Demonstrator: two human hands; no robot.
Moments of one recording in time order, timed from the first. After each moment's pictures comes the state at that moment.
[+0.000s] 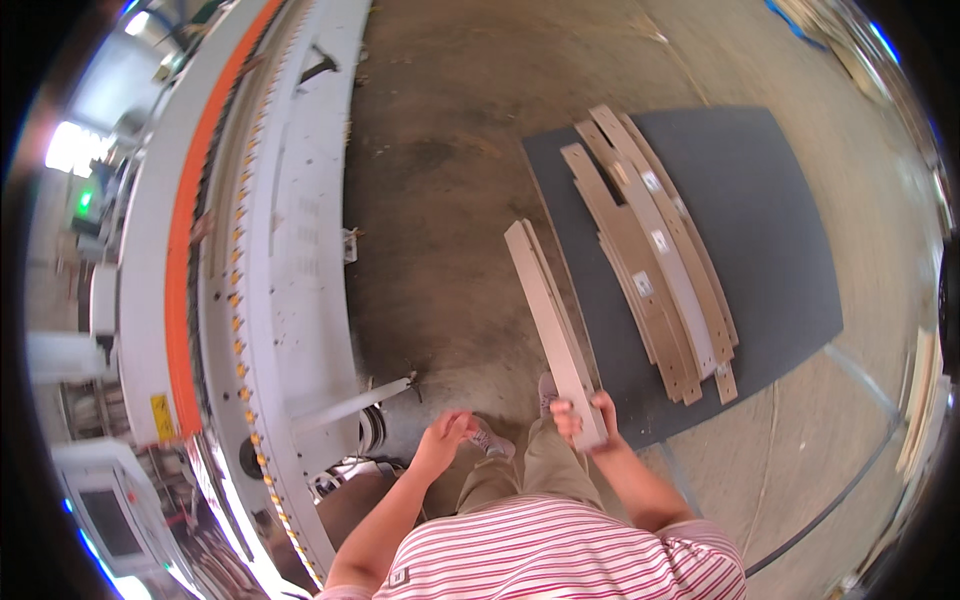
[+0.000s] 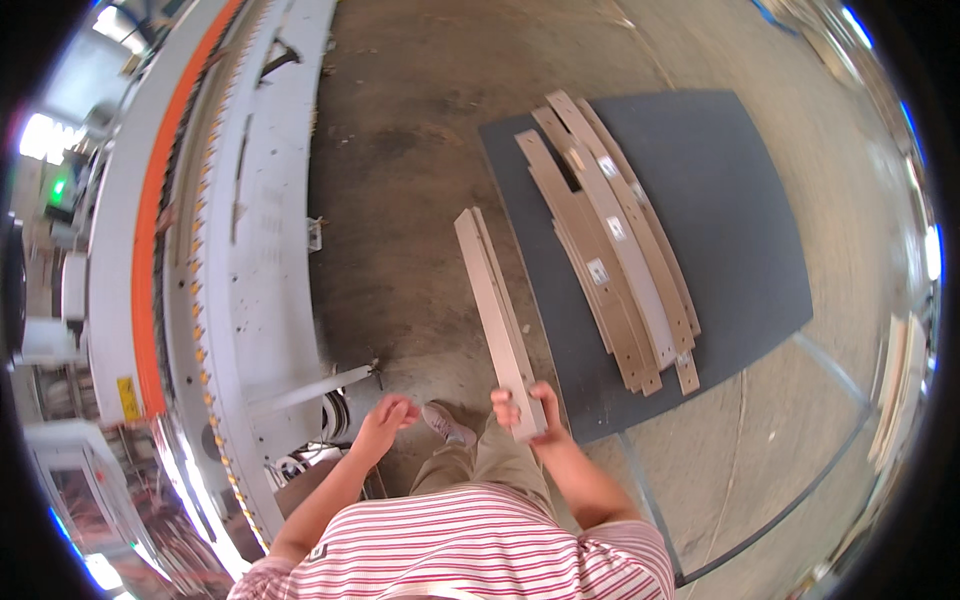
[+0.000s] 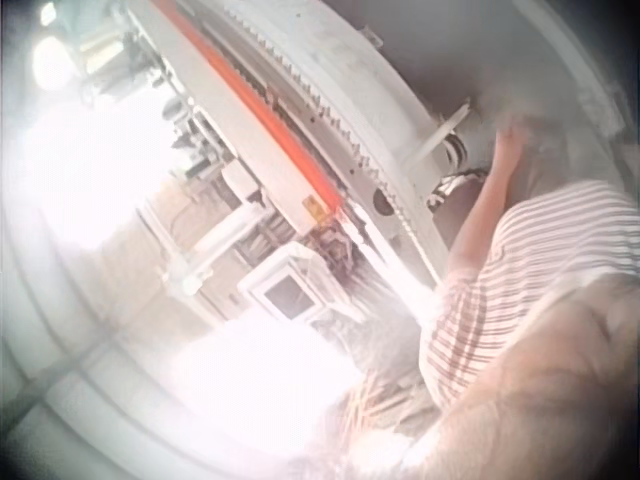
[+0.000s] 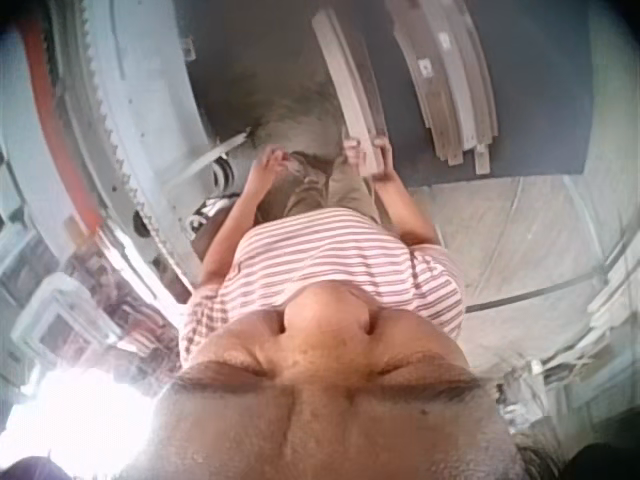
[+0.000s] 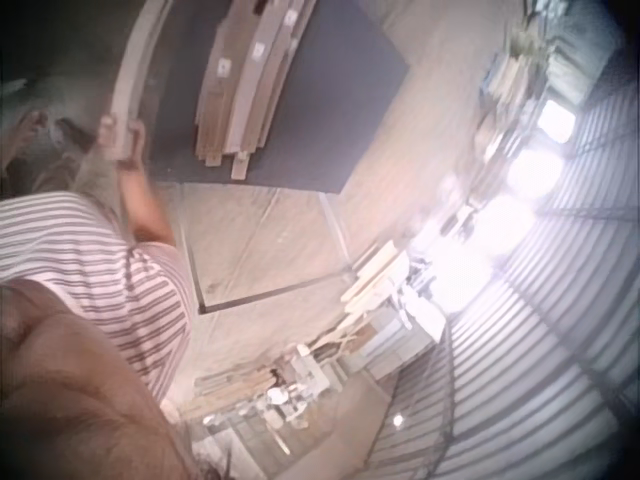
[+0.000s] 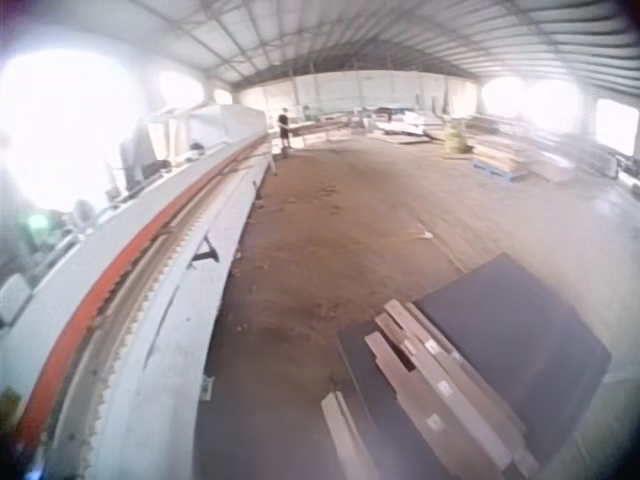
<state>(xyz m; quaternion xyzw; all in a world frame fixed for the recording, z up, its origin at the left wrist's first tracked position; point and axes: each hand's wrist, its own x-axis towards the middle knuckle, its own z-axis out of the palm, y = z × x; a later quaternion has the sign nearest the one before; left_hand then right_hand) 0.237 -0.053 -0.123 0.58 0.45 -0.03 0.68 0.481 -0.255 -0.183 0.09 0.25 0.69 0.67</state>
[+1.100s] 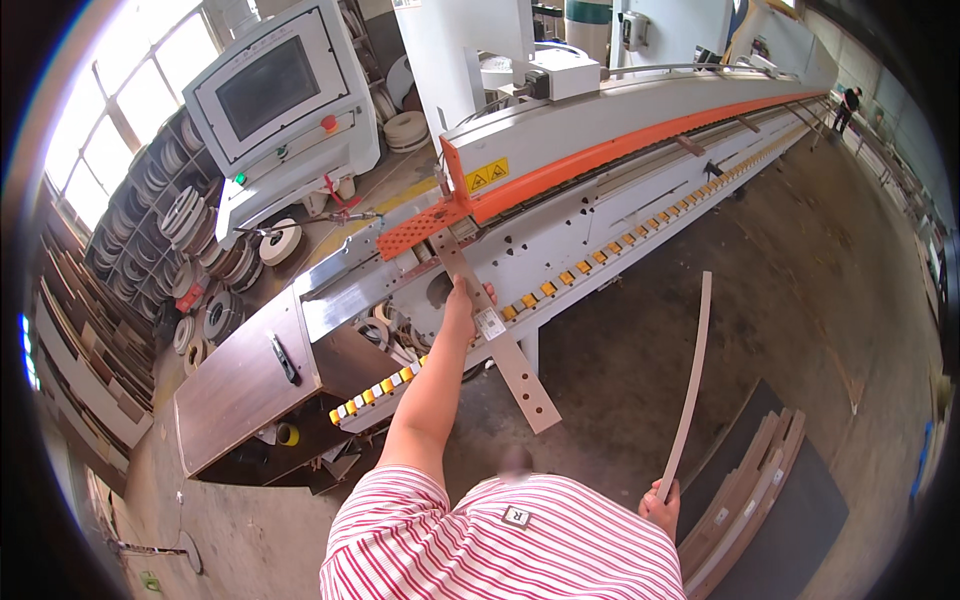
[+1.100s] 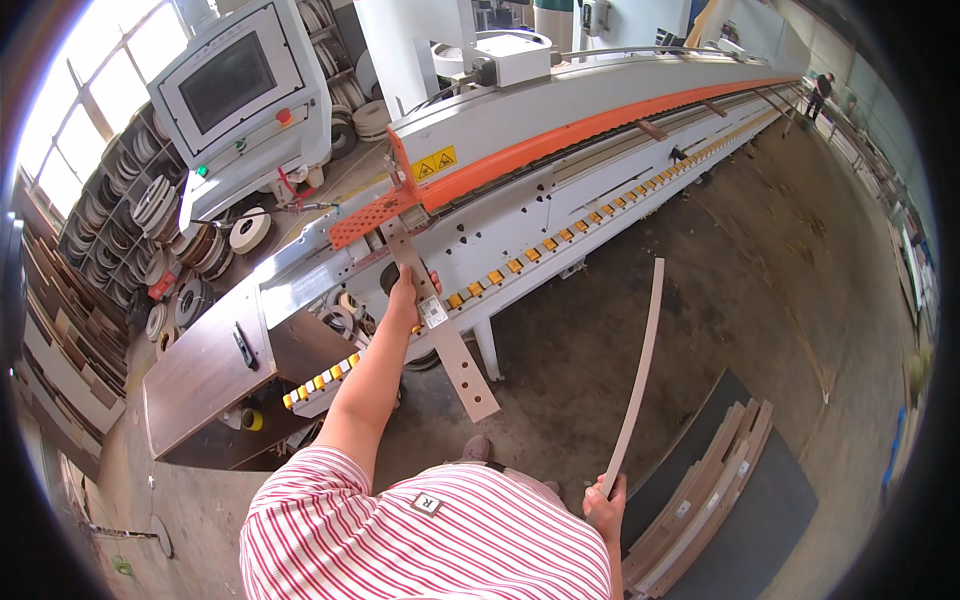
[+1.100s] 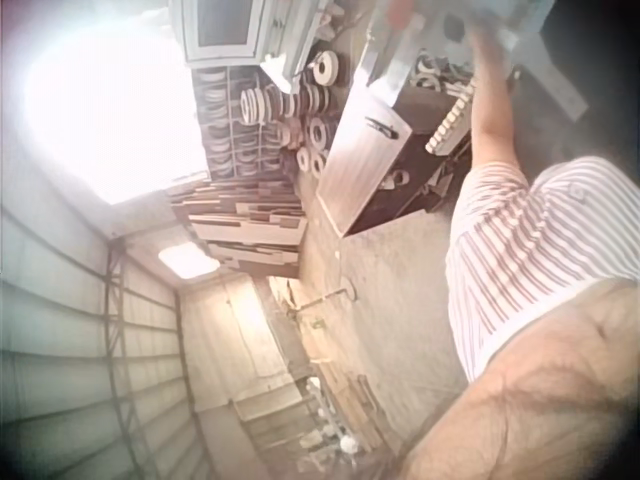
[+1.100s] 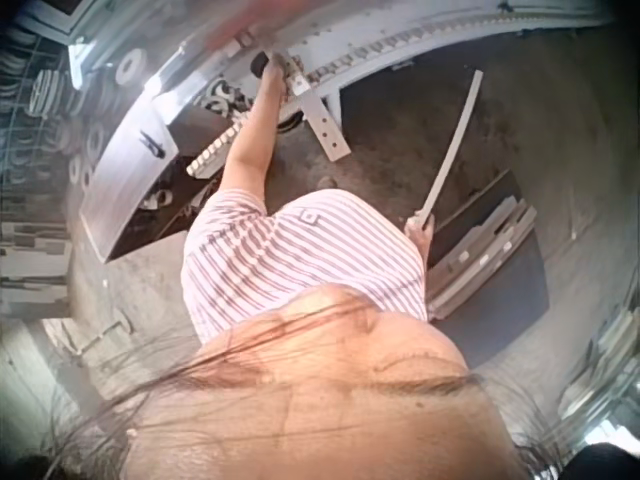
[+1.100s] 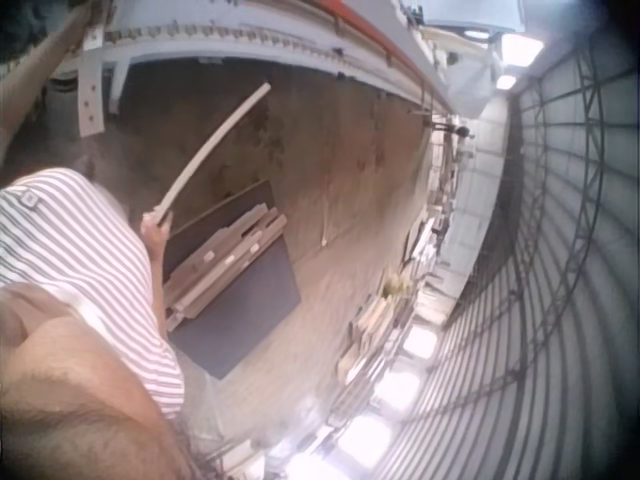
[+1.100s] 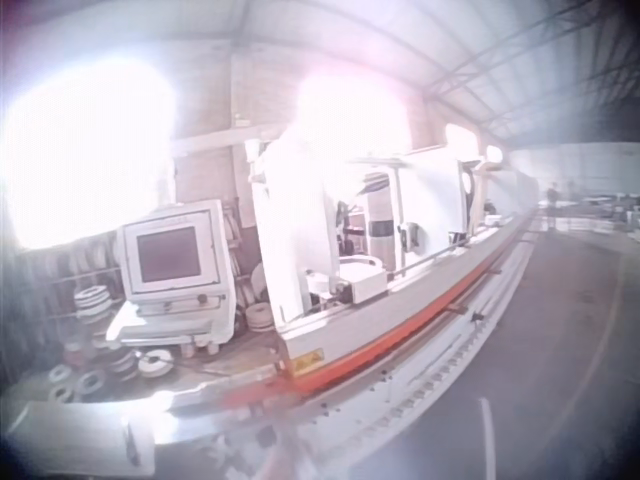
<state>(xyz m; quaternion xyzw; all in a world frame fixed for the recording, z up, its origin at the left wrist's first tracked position) -0.134 0.114 -0.034 0.05 0.42 0.69 0.58 0.361 -0.168 -0.025 -0.52 -0.28 0.65 0.48</state>
